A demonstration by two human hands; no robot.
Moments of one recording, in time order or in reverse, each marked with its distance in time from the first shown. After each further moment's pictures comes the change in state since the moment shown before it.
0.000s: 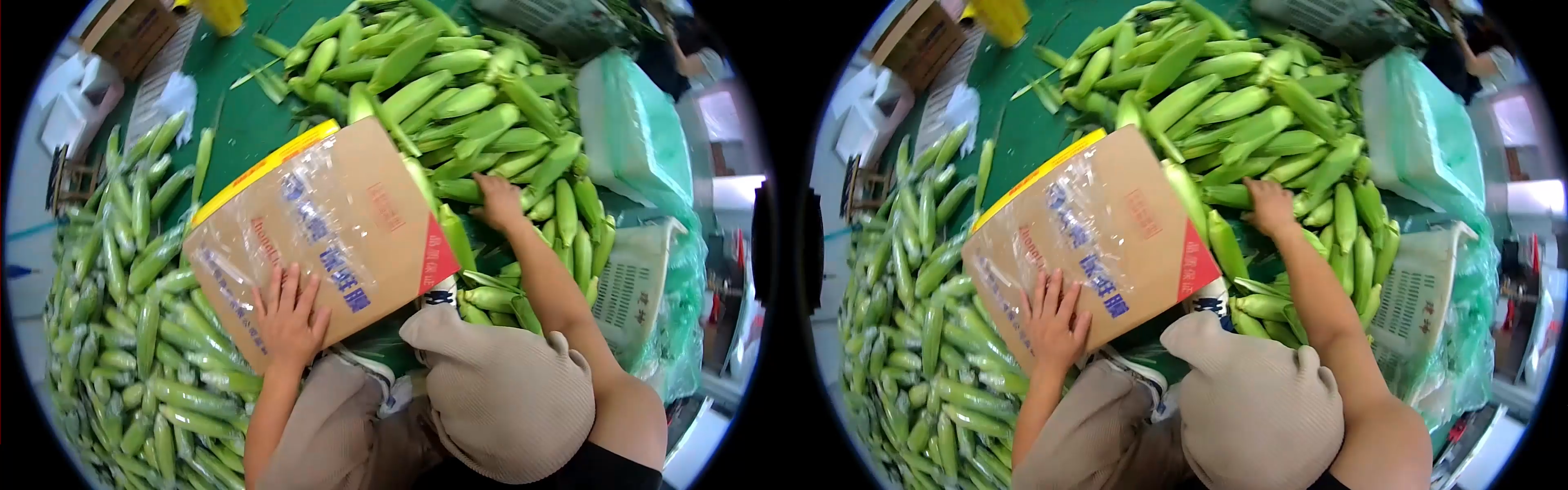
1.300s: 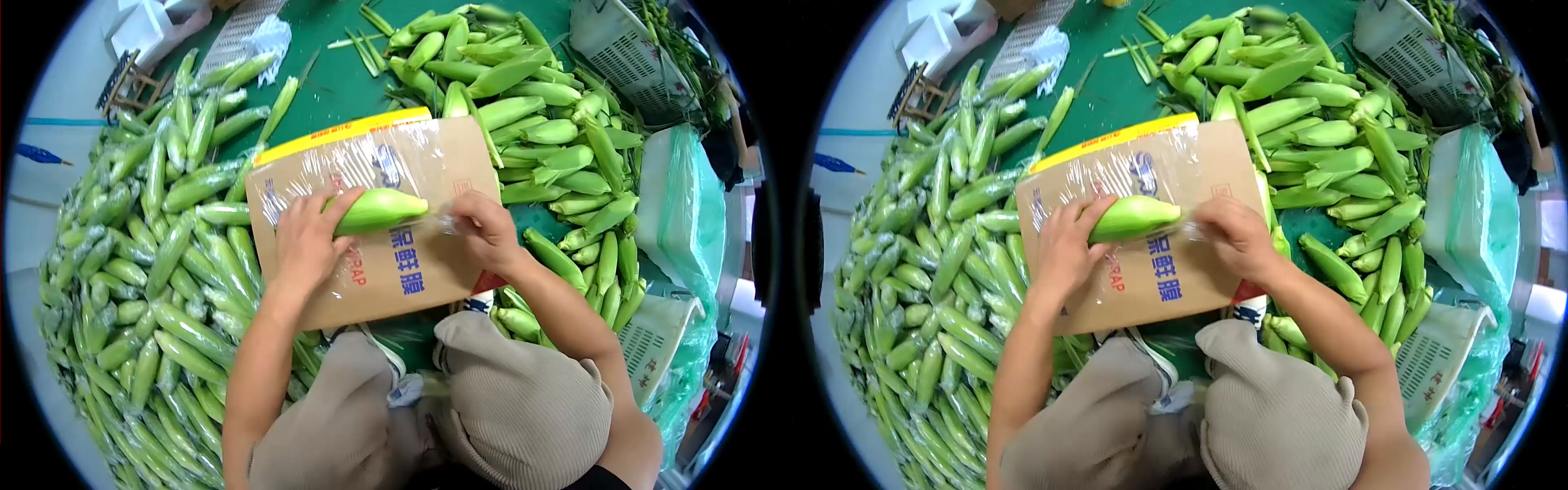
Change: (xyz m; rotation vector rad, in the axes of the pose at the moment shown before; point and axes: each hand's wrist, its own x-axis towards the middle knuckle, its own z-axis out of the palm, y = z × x) left_hand 0.067 -0.041 -0.051 -0.064 0.027 -0.160; right_hand 0.006 -0.200 -0.111 1.095 0.144 -0.703
